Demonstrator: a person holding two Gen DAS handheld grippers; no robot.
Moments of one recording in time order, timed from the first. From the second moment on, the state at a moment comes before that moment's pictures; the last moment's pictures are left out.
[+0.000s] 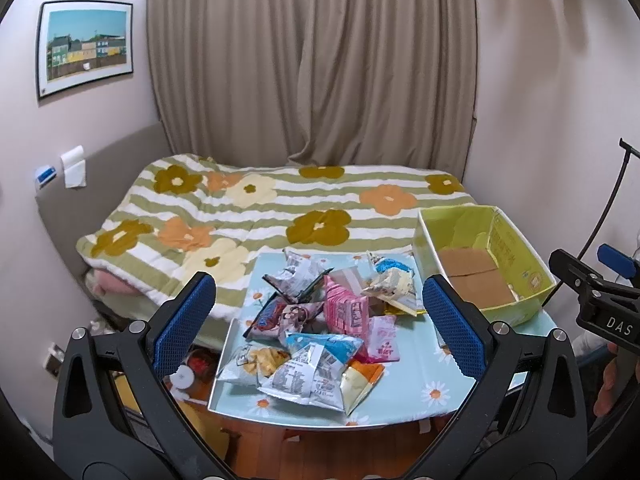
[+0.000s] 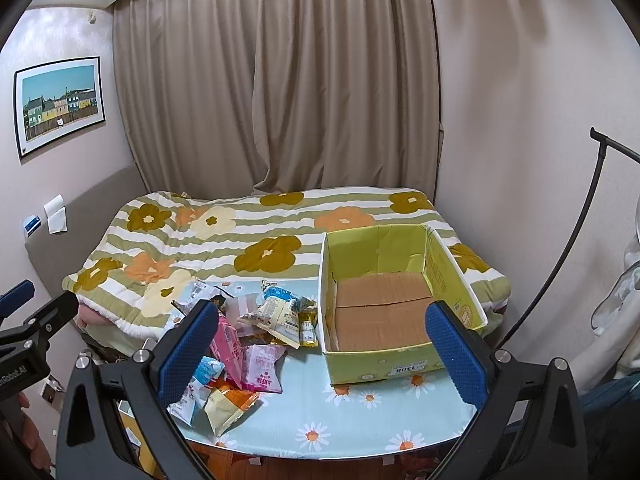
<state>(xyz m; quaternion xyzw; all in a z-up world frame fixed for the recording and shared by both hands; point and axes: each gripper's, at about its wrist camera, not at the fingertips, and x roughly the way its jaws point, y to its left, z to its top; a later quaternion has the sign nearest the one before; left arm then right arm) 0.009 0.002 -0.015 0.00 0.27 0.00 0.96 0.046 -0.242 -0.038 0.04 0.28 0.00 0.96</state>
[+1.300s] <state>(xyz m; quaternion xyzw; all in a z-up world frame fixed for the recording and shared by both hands) 0.096 -0.005 -0.214 0.08 0.47 0.03 0.88 0.175 -0.192 -0.187 0.00 0.41 0.25 0.88</state>
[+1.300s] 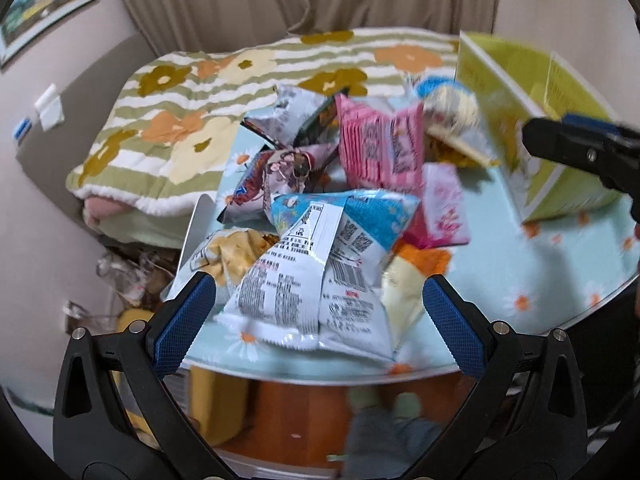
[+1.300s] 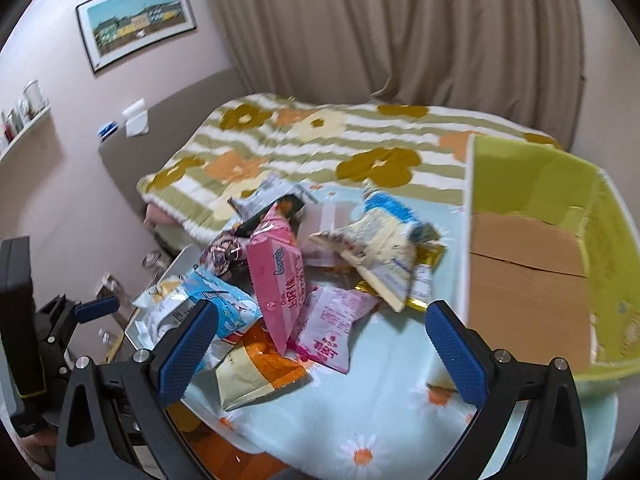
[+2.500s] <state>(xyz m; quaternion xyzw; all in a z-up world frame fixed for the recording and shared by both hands) 0.149 0.025 -0.248 0.03 0.53 -0.08 0.84 0.255 -0.103 -0.259 -0.04 0.50 0.36 0.79</state>
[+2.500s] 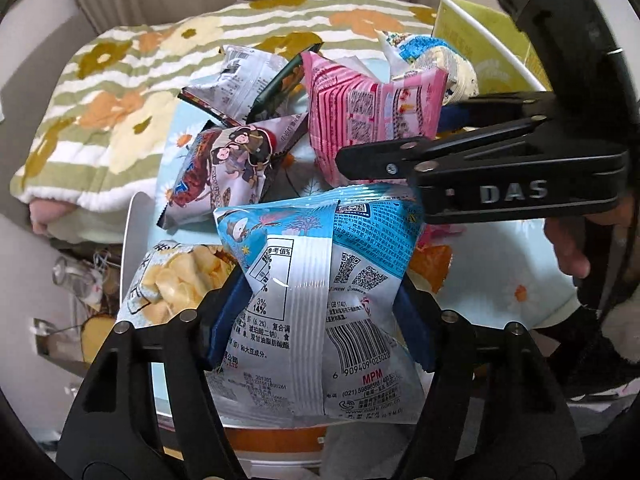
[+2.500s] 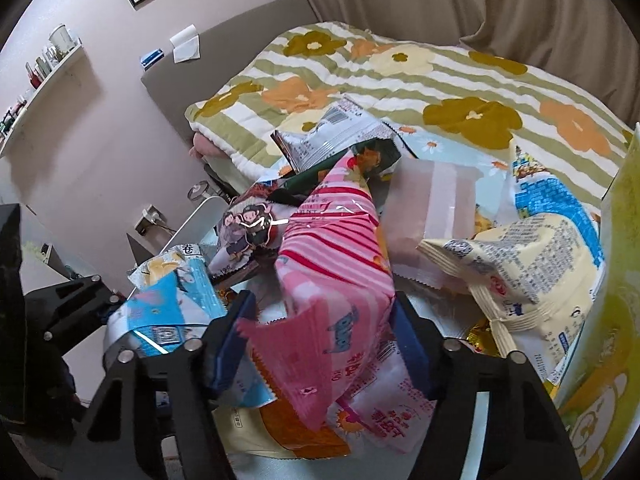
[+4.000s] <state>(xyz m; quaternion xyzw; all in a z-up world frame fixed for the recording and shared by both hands) 0.236 -0.198 -0.095 0.01 0.39 -0.20 0.90 0.203 -0.405 -0.093 0.06 0.38 0.13 0.91</state>
